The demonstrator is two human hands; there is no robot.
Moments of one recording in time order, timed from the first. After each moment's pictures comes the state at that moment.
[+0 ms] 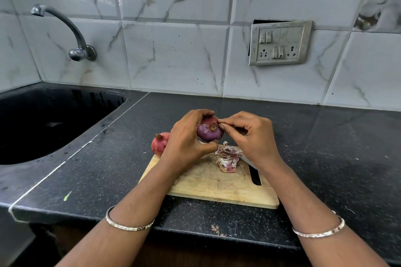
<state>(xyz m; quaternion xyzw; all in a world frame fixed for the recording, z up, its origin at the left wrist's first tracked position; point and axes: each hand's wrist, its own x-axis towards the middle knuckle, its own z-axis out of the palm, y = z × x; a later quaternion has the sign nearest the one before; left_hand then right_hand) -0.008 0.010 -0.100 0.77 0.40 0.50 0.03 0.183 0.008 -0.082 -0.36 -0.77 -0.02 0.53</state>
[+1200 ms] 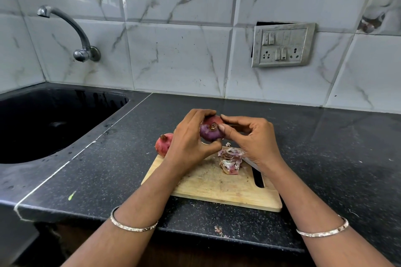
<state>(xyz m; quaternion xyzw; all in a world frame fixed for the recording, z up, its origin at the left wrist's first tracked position) -0.007 0.005 -0.096 0.76 0.39 0.52 0.03 0.176 -0.001 -0.081 -0.40 -0.70 0.20 0.56</state>
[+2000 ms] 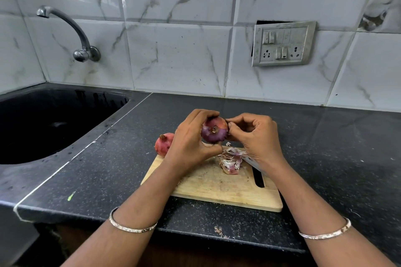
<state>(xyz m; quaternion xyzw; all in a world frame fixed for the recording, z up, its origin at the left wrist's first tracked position) -0.007 0.006 -0.097 0.78 0.37 0.51 0.03 0.177 0.003 -0.082 -0.42 -0.67 0.20 0.58</state>
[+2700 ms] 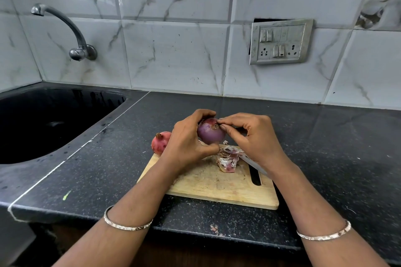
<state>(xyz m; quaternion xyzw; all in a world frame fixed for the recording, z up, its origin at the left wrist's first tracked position) -0.006 0.005 -0.097 0.77 0.39 0.50 0.09 0.188 0.004 -0.076 -0.37 -0.80 -0.02 0.47</state>
